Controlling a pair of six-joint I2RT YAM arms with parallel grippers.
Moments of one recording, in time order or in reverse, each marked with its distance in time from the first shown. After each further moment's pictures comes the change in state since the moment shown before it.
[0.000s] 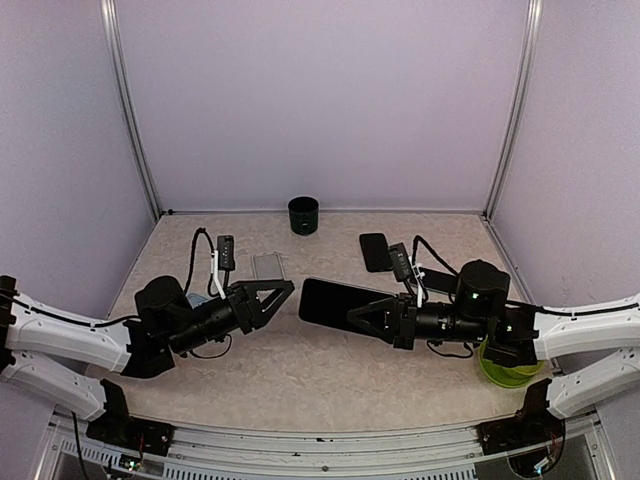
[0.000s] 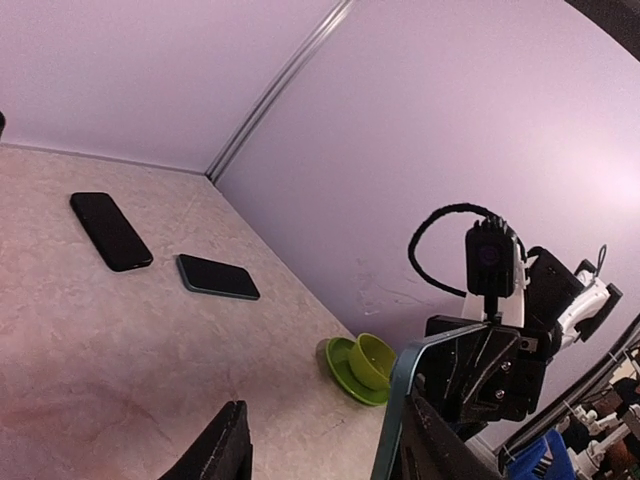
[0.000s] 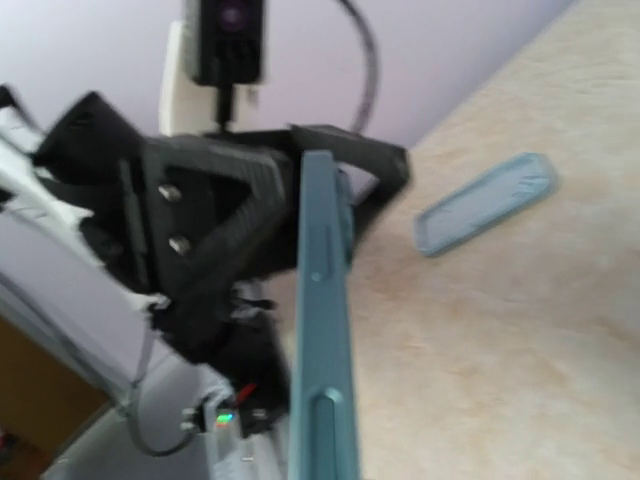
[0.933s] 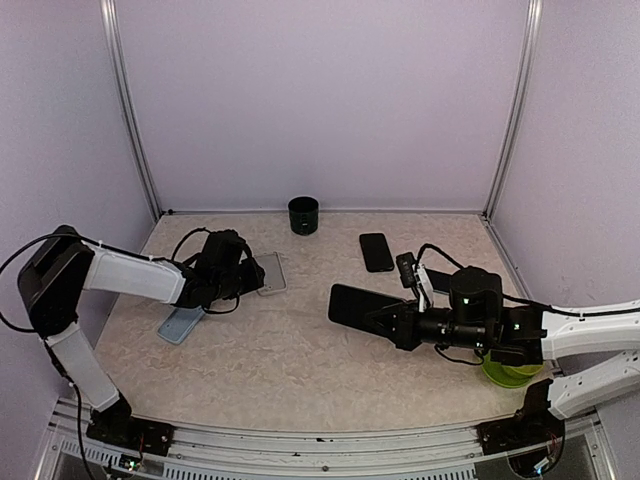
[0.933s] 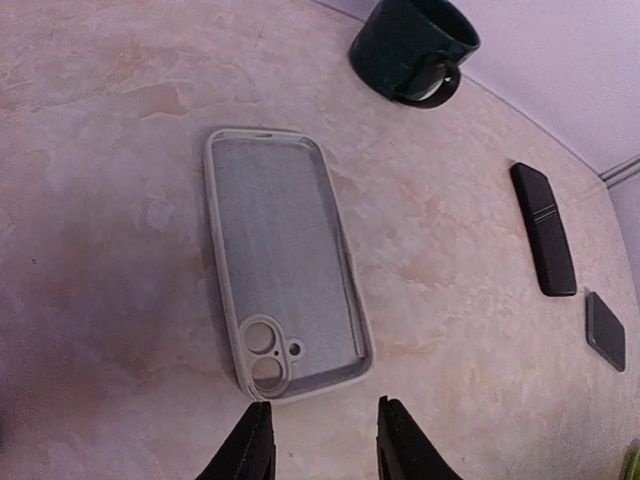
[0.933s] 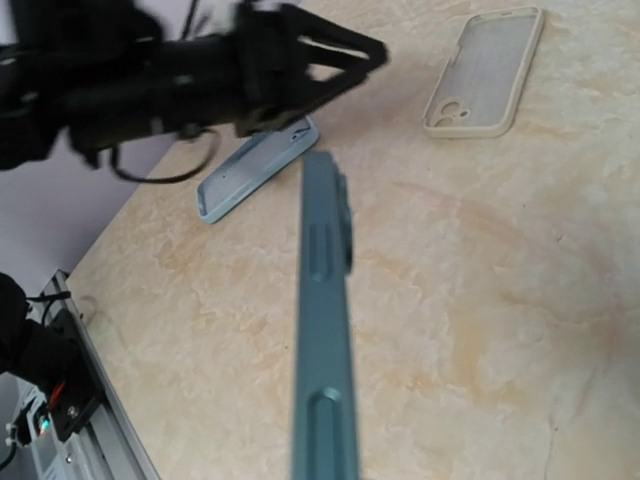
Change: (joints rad) left arm 0.373 0.426 0.406 -0.684 -0.253 -0.086; right arm -0.001 -0.051 0.005 -0.304 0.280 -0.037
